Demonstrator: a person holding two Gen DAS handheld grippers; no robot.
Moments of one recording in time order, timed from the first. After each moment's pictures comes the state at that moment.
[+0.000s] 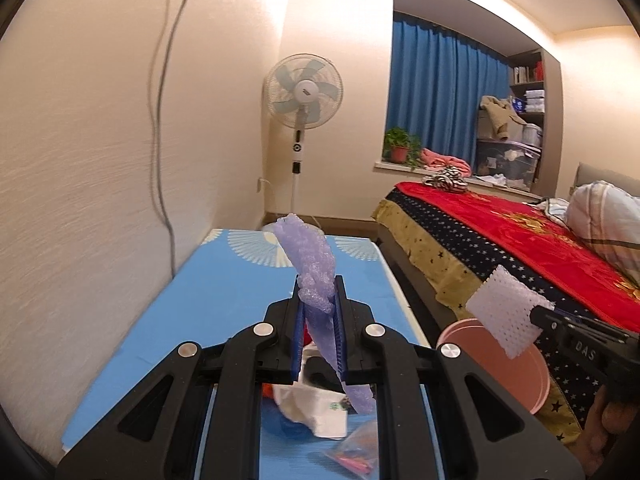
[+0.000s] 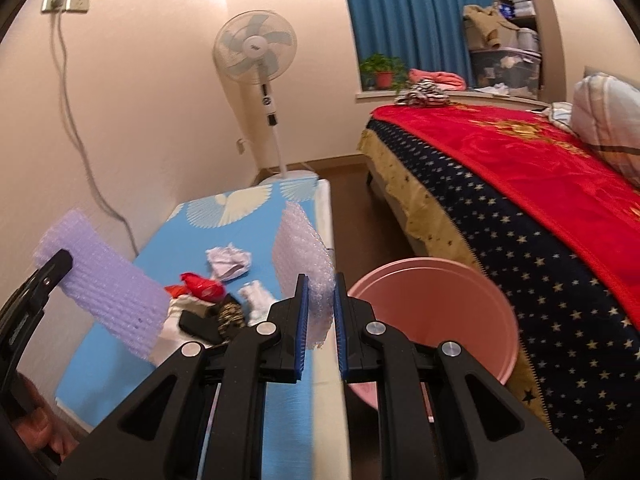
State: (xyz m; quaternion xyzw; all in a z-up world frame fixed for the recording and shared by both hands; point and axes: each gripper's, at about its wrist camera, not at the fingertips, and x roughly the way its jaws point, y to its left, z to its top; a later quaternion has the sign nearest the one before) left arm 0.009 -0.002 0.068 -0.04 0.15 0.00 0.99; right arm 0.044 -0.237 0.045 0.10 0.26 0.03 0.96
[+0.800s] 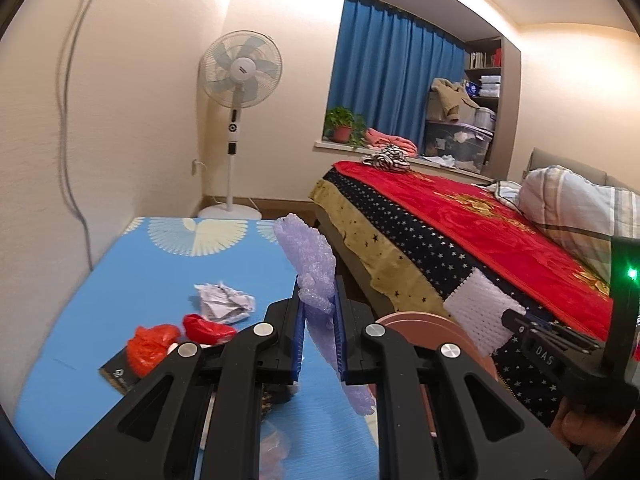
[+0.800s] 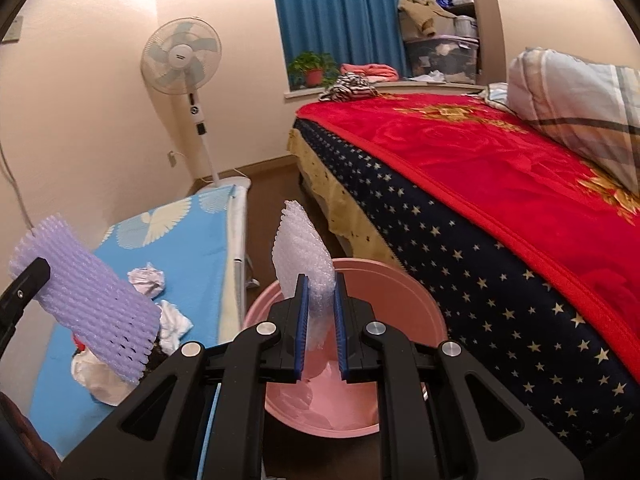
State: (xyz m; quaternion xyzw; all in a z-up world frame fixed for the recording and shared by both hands) left arm 0.049 -0.070 0.060 -0.05 0.19 -0.10 0.98; right arm 0.055 -0.301 0.026 0.12 0.27 -0.08 0.95
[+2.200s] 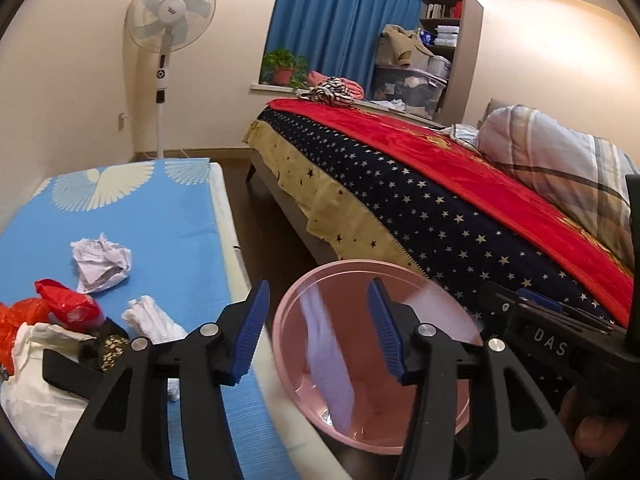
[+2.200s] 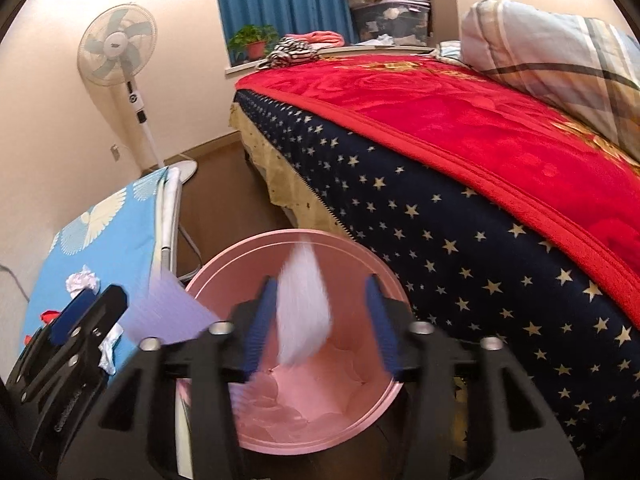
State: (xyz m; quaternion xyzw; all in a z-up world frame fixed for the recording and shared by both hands) left arm 0.120 -0.145 -0.020 -0.04 0.27 -0.21 0.94; right arm 0.088 -0.339 -0.019 0.16 0.32 -0.16 0.92
